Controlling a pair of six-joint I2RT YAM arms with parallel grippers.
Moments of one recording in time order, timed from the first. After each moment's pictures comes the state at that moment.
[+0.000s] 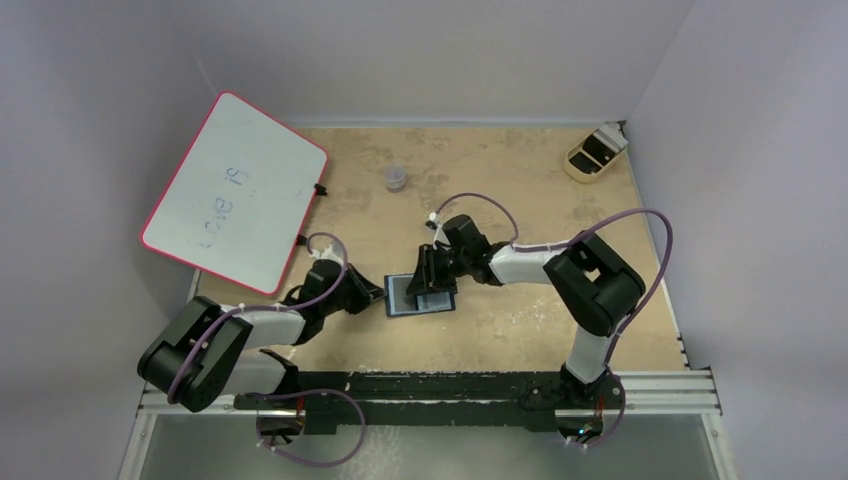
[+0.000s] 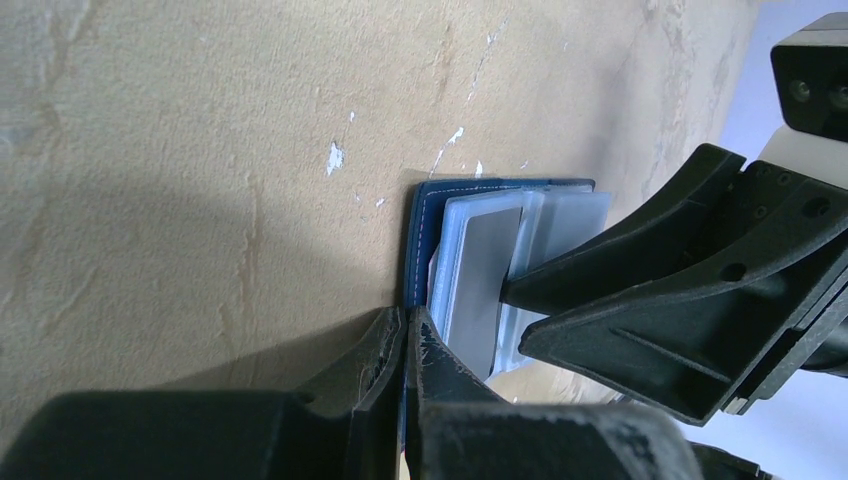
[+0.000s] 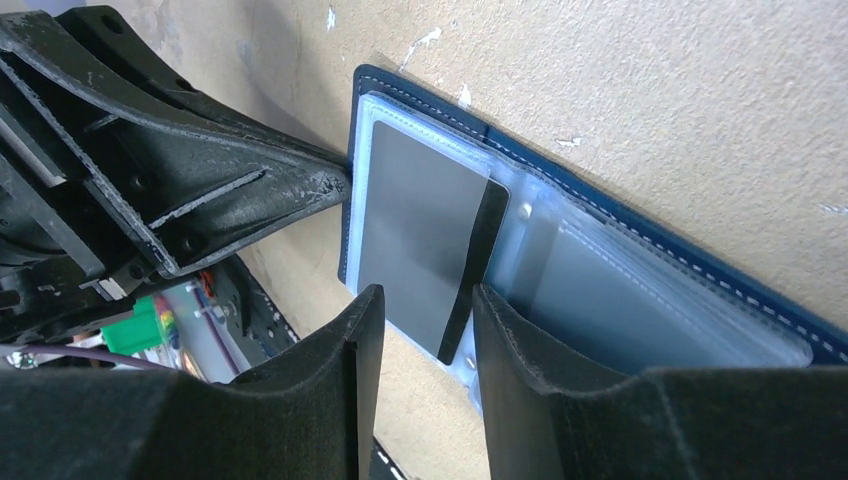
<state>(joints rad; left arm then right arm) -0.50 1.30 0.18 0.50 0.17 -1.09 0.72 1.79 0.85 0.12 -0.48 0.72</state>
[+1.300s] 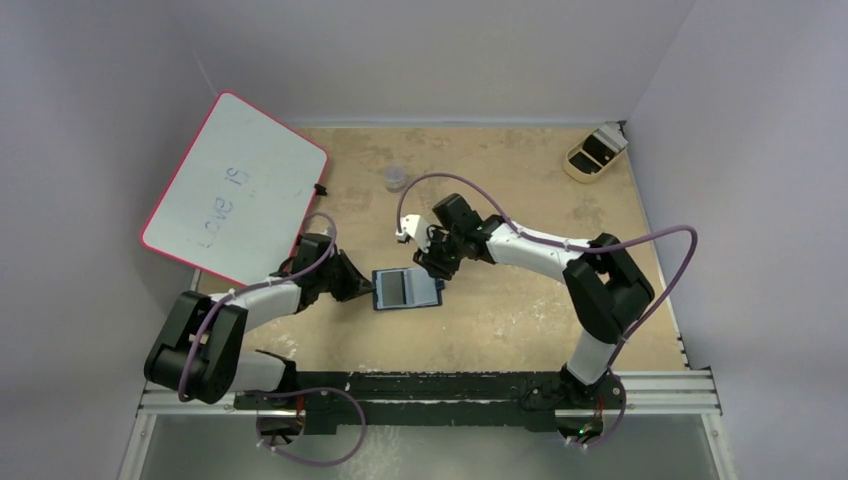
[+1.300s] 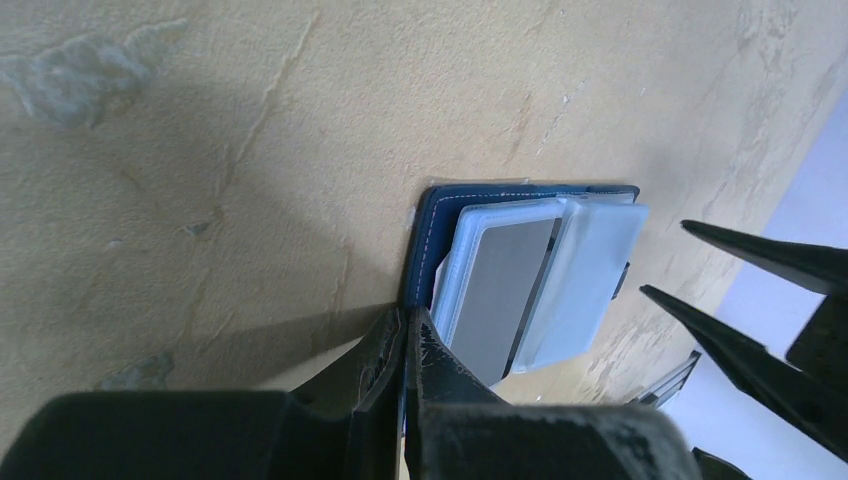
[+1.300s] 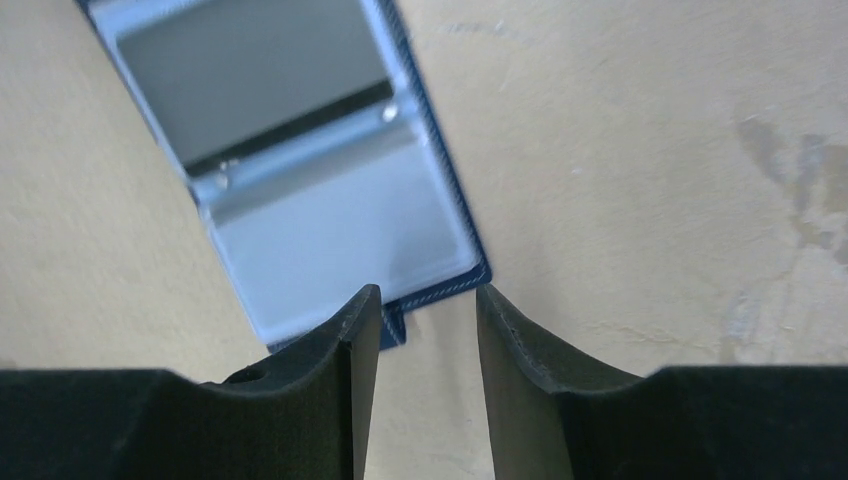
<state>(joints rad) -0.32 1.34 0.41 0.07 0.30 -0.92 0.73 1.74 1.14 -0.36 -0.29 -0.45</state>
